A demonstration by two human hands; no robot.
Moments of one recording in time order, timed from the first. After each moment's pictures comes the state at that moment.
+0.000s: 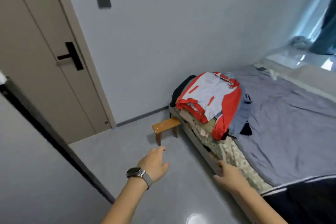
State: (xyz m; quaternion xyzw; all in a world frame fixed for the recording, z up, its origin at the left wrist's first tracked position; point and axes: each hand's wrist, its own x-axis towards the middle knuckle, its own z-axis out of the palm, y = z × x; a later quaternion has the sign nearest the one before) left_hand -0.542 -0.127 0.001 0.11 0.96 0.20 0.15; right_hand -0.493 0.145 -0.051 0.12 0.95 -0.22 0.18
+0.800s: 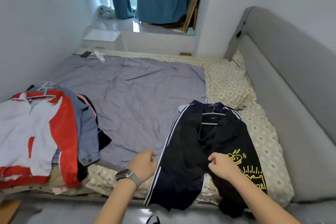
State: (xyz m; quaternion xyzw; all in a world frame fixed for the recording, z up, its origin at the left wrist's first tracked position) left_hand -0.583 0.465 -0.063 0.50 0.79 0.12 0.32; right_hand -0.317 0.599 -0.094 0.59 0.75 -0.29 0.08
